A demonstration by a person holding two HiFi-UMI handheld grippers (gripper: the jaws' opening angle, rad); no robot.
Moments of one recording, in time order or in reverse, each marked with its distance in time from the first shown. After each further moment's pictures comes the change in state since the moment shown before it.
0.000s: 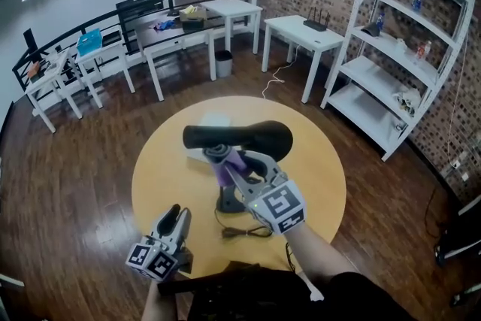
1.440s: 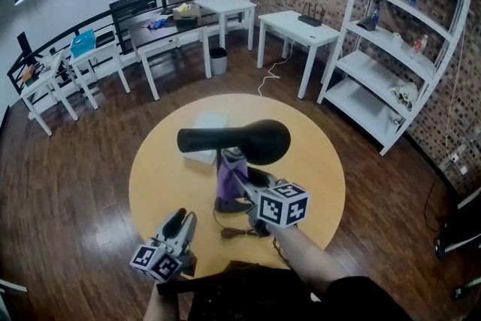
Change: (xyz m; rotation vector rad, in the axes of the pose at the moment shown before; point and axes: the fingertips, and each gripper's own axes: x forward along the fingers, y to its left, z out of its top) left arm 0.013 -0.007 -0.025 -0.014 0.082 -0.035; right arm -0.005 -0.023 -0.085 0.620 0.128 -0.034
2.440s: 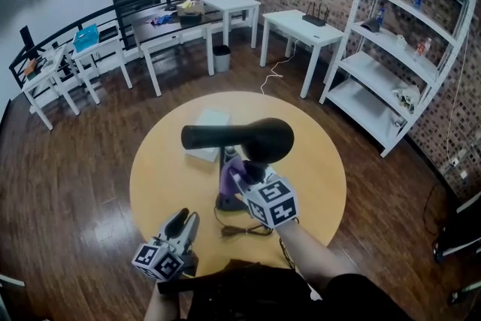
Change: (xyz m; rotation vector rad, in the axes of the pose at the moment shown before) left arm -0.005 0.004 -0.012 -0.012 0.012 0.014; right arm 0.019 0.003 -0.009 -0.394 0.125 -0.082
